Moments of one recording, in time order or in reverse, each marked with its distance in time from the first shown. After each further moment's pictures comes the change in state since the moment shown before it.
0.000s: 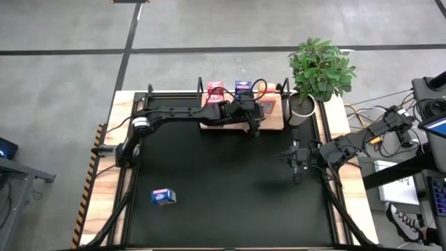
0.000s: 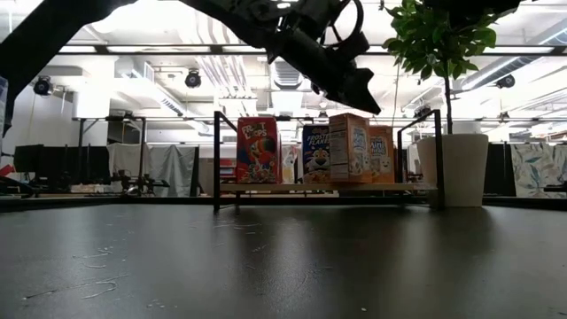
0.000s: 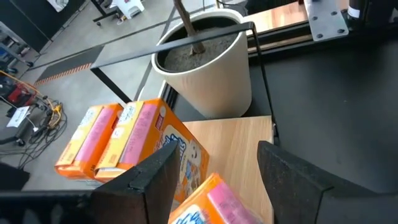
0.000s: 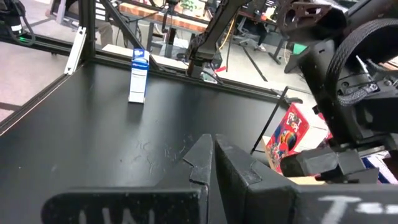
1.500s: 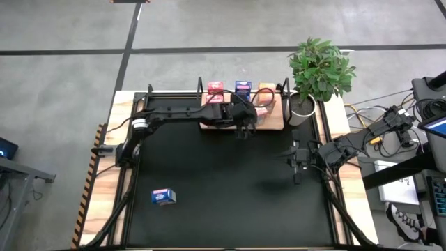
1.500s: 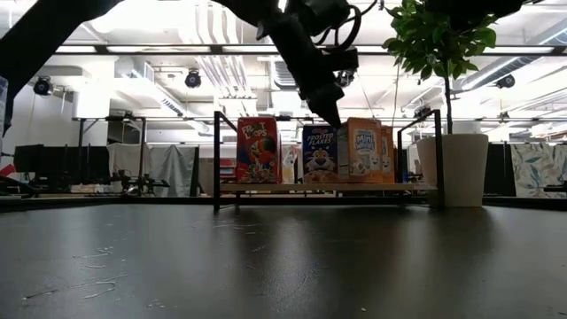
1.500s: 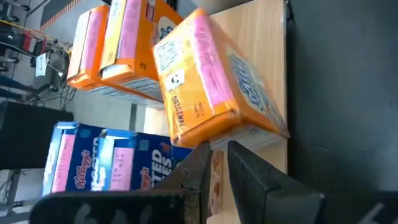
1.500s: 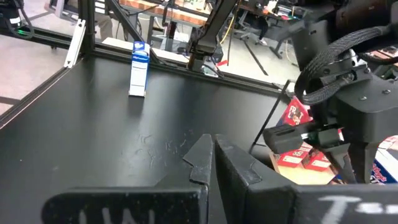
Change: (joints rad) left arm -0.037 -0.006 0.113 -0.482 -0.219 0.061; right arm 0.000 0.001 0.001 -0.029 0.000 0.015
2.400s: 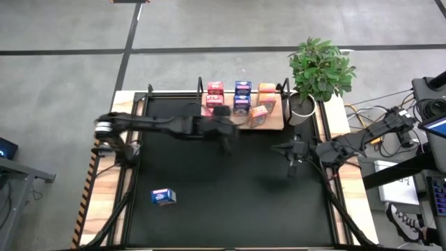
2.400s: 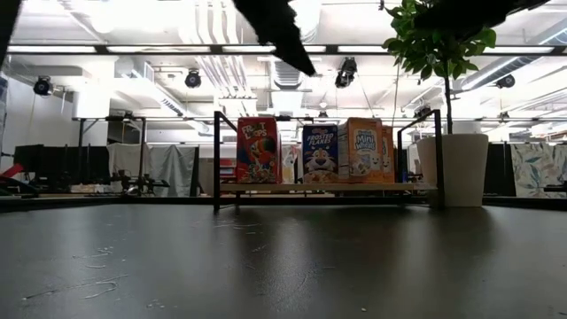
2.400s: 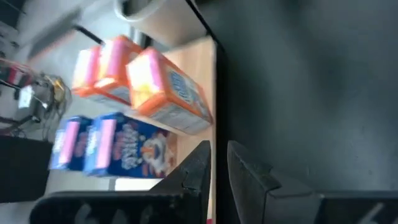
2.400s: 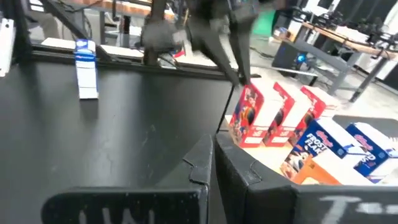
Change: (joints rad) left arm -0.169 -0.353 -0.311 0.020 0.011 -0.093; right arm -0.032 0.020 0.000 -0.003 0.156 0.079
